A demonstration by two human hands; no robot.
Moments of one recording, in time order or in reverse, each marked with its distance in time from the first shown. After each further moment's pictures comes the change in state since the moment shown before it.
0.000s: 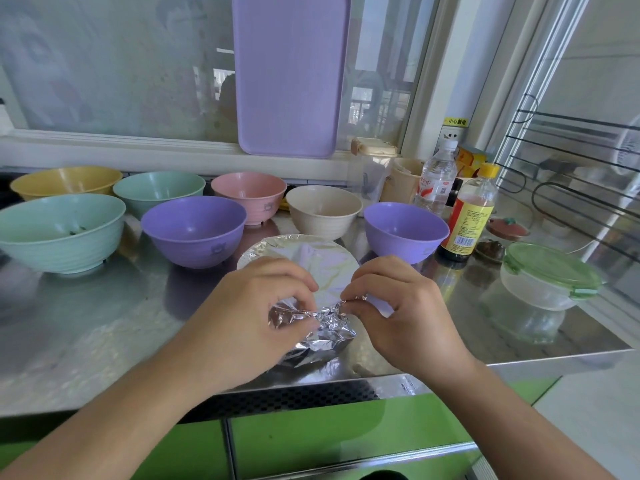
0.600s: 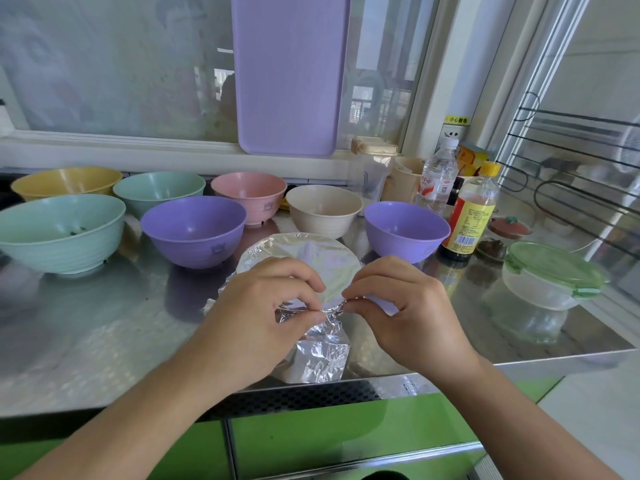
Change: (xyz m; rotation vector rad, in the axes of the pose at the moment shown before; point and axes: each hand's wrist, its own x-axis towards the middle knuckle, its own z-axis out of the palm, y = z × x) left_hand 0.003 0.004 0.012 -0.082 0.046 -0.065; right_hand -0.001 0.009 -0.003 0.019 0.009 -0.037
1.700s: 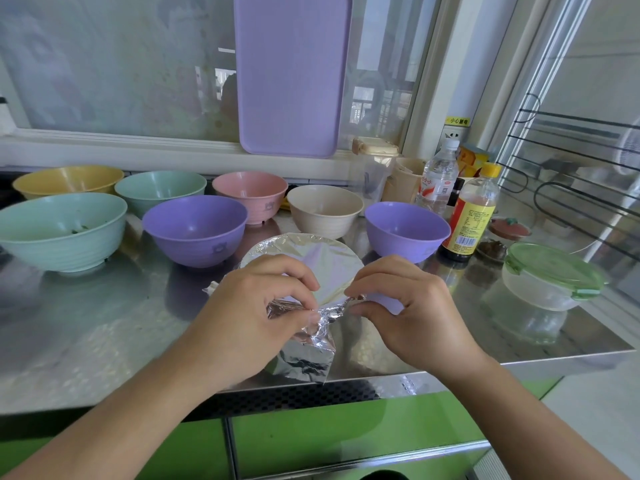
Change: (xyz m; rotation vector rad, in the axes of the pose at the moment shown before) left_hand -0.001 -0.002 -0.008 -0.026 -0.025 -0.026; right_hand 0.001 0.001 -0.007 0.068 -0.065 0.042
